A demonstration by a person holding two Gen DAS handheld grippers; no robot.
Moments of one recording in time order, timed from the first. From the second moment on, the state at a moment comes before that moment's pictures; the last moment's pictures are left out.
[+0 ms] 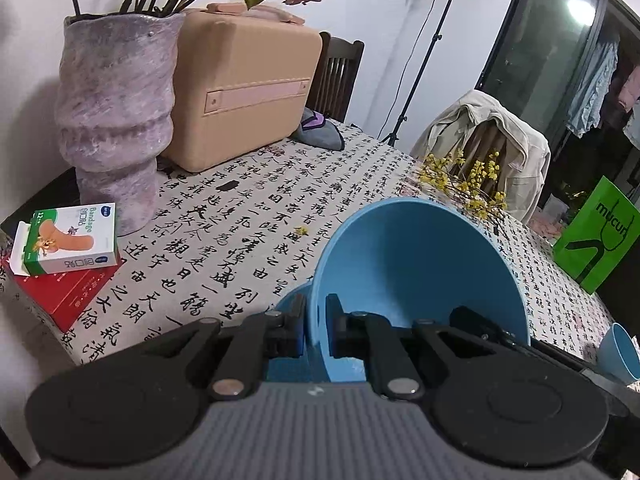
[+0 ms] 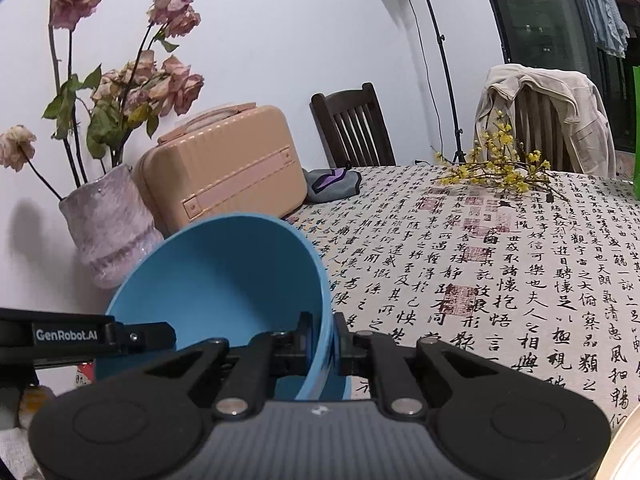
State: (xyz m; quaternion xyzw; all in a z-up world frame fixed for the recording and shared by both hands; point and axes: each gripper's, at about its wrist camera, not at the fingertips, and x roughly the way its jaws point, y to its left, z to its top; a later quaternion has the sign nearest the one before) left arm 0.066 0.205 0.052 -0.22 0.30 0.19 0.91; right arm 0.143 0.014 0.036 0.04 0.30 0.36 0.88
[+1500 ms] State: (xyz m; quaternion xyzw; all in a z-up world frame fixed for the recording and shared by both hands) left arm 0.078 0.216 0.019 -0.20 0.32 0.22 0.90; right arm 0.140 0.042 0.007 -0.05 0.27 0.34 0.90
